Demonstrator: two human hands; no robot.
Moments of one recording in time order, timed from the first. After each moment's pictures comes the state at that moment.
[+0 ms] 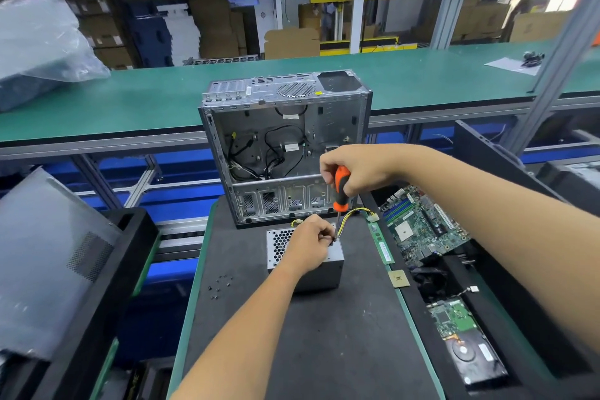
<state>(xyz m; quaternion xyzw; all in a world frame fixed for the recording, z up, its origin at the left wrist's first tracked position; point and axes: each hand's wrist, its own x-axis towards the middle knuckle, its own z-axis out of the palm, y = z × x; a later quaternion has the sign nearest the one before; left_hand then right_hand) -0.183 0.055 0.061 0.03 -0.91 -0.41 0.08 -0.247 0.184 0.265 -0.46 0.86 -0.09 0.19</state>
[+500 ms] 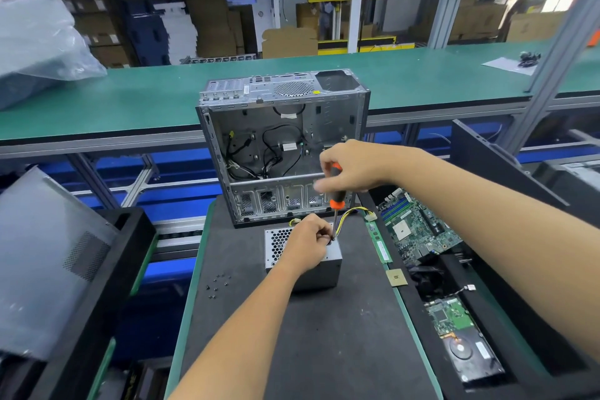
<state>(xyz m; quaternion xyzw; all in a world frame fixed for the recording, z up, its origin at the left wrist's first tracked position) -0.184 0.056 0.061 0.03 -0.91 -0.41 0.09 -0.247 0.178 0.258 -0.43 0.89 -0.06 0.12</state>
